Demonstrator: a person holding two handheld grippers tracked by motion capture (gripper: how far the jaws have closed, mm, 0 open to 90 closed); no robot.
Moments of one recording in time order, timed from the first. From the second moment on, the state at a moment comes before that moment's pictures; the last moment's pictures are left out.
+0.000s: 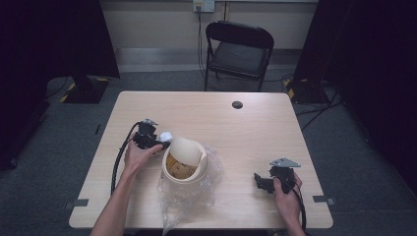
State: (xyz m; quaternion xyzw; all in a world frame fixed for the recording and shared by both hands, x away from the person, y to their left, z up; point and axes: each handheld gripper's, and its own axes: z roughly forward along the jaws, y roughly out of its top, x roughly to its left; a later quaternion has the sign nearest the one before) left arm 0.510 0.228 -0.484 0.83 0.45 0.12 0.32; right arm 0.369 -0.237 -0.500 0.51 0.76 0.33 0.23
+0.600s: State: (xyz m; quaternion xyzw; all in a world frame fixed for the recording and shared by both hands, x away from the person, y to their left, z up) left arm 0.499 0.234 -0.483 0.82 0.45 0.13 0.33; right arm 0.369 -0.237 -0.500 0.51 0.76 0.33 0.23
